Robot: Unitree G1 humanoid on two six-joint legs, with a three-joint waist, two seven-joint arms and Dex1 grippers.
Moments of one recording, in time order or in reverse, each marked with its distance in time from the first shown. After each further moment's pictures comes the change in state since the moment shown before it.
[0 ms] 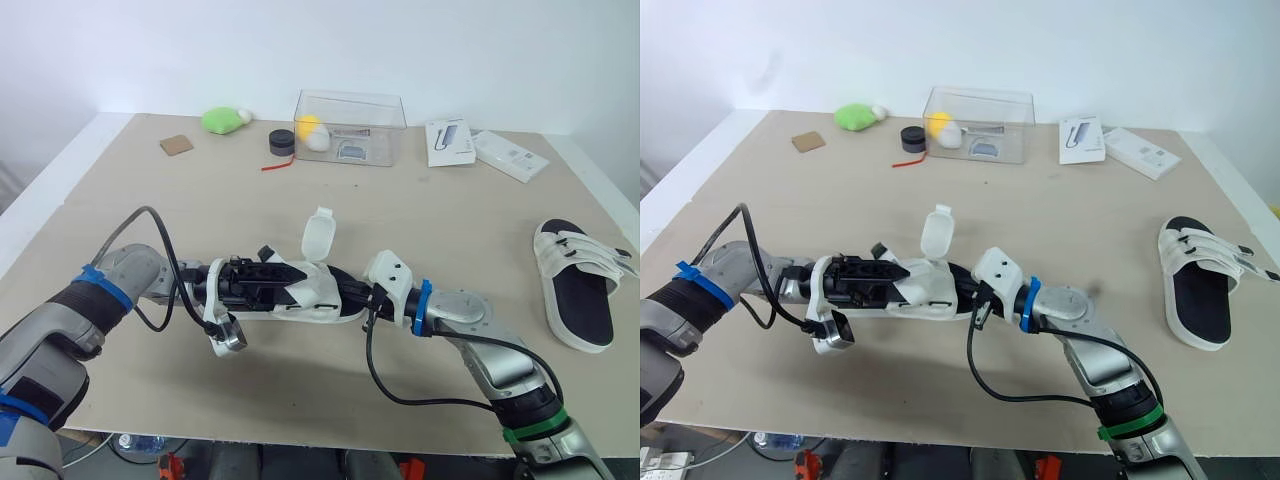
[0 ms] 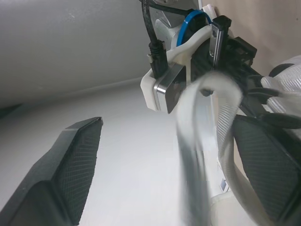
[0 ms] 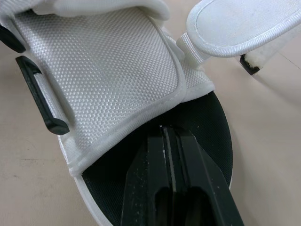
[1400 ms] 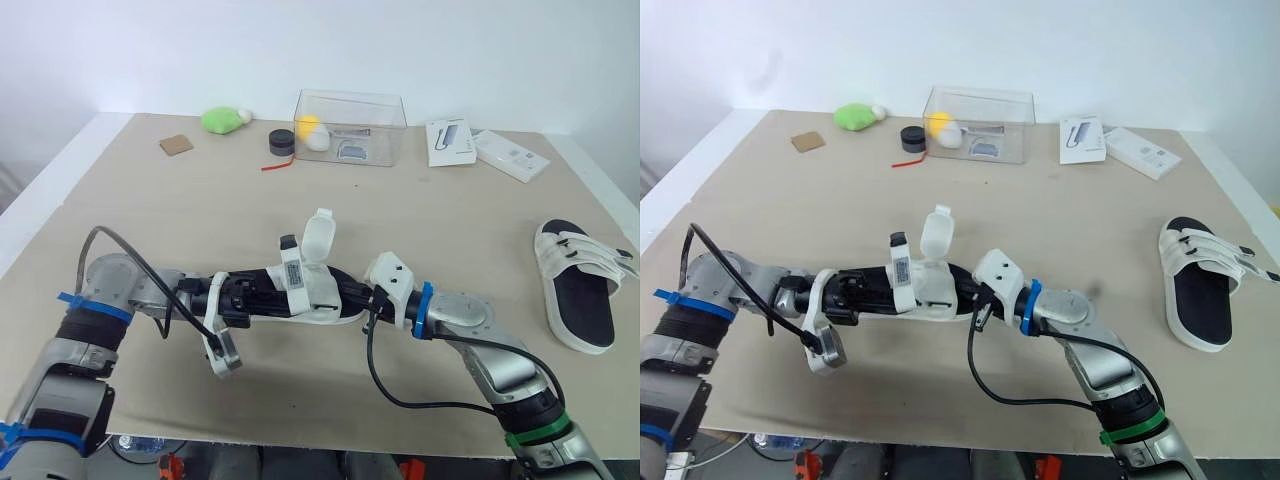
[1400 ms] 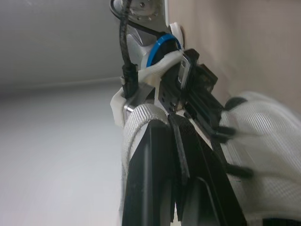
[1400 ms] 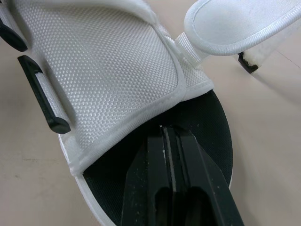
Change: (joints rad) left arm 0.188 -0.121 0.468 -0.079 0.015 -0.361 -0.454; right arm 0.018 -0.004 -0.002 -0.021 0.012 0.007 -0.018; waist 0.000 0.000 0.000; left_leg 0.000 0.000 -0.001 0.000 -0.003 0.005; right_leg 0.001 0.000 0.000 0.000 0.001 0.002
